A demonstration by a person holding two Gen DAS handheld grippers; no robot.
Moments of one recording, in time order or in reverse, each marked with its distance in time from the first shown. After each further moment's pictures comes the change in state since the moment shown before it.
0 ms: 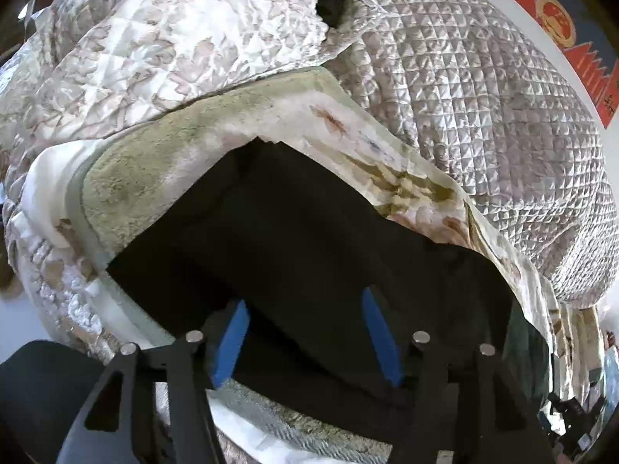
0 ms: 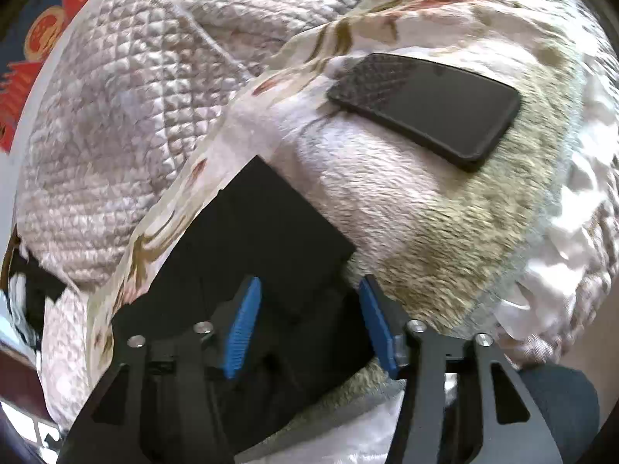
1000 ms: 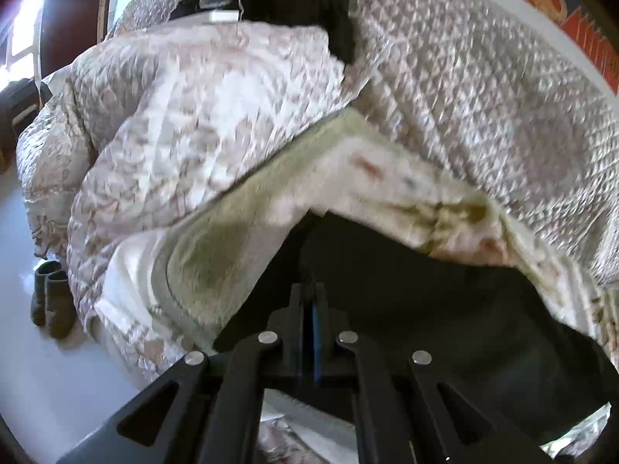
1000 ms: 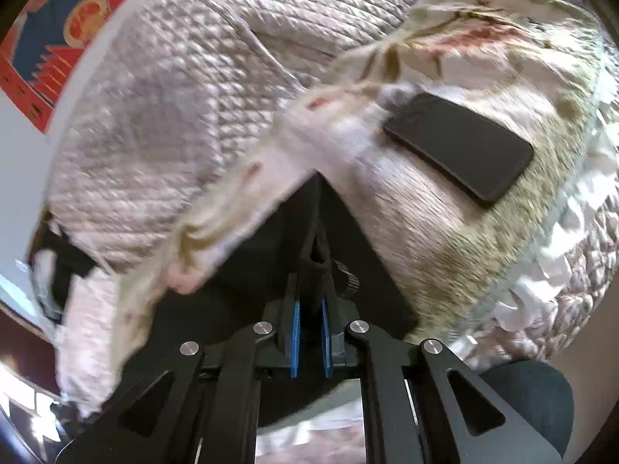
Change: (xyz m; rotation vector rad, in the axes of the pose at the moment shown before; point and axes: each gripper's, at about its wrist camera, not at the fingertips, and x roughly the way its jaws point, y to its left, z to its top) left arm -0.044 0.006 0.040 0.121 -0.098 0.172; right arm -0.055 0.032 0.010 -0.064 -0.008 0.120
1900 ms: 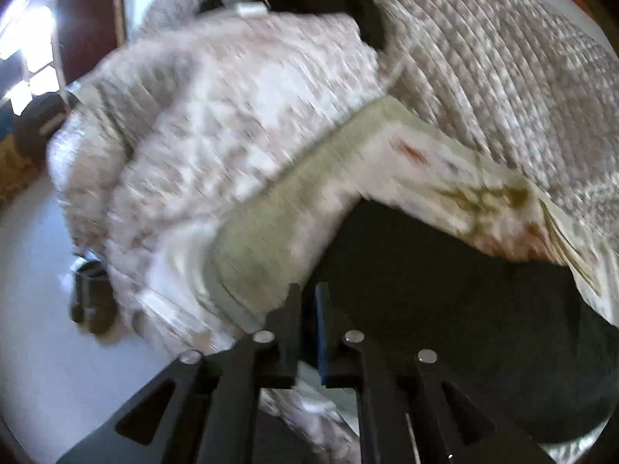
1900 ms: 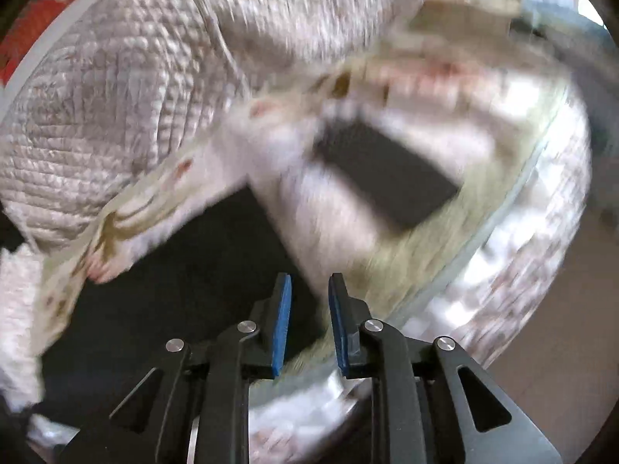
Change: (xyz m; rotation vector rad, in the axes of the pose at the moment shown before) left arm -0.001 0.007 -0.007 0.036 0.016 0.209; right arm -0.007 0.000 -0.007 -0.178 -0.093 -0.367
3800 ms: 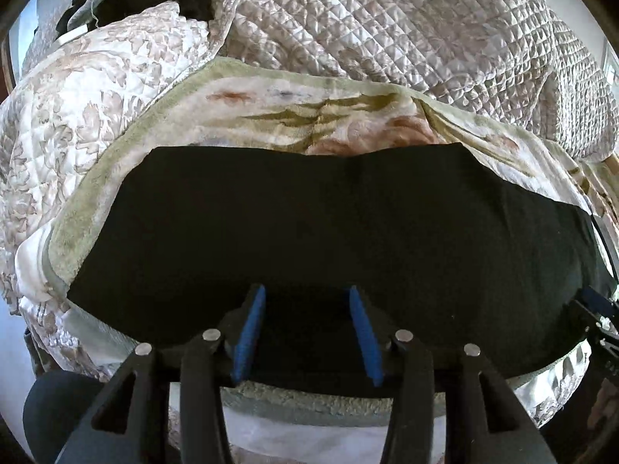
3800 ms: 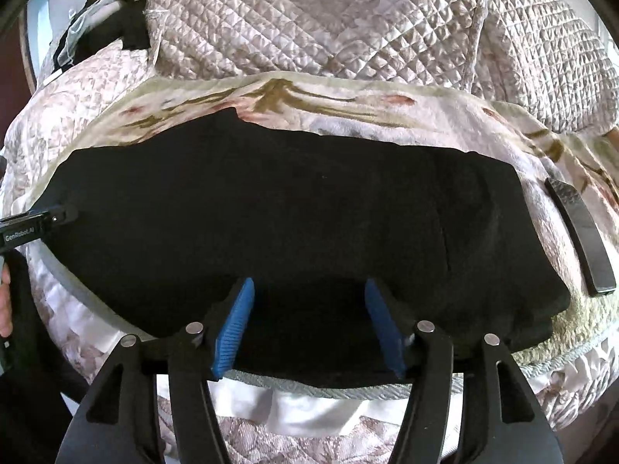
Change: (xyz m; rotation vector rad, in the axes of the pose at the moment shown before) left arm 0.000 -0.112 -0.067 0.326 0.104 -0.301; right arm 0.026 0.140 -0.103 -0.640 0.079 0.294
